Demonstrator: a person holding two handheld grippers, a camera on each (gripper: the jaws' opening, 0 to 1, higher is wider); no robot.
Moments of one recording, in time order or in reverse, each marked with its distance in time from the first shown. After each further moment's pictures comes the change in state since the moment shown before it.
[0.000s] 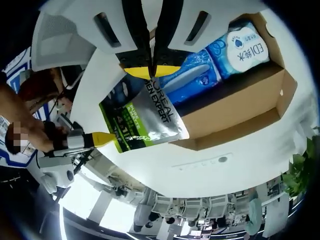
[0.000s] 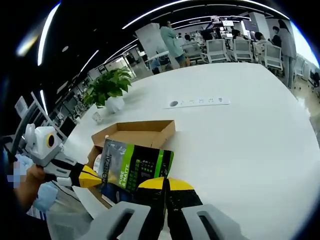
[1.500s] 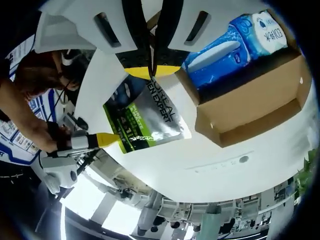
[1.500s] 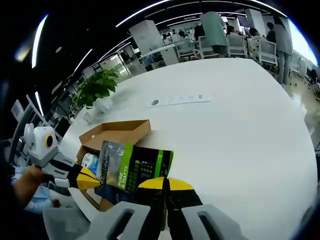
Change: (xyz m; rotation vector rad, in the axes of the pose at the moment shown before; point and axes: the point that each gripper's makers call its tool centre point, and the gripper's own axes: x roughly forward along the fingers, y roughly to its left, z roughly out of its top) left arm 0.058 -0.040 0.022 -0.022 0.035 -0.068; right arm -0.012 -0.073 0.006 0.024 0.035 -0.038
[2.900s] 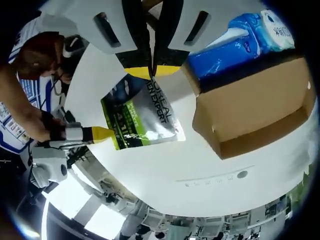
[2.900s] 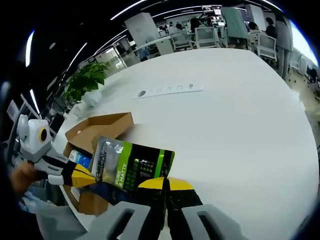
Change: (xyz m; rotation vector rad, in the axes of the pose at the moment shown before) left arm 0.049 0.020 0.005 -0.119 0.087 0.074; right arm 0.042 -0.039 -0.006 0.000 0.076 -0.033
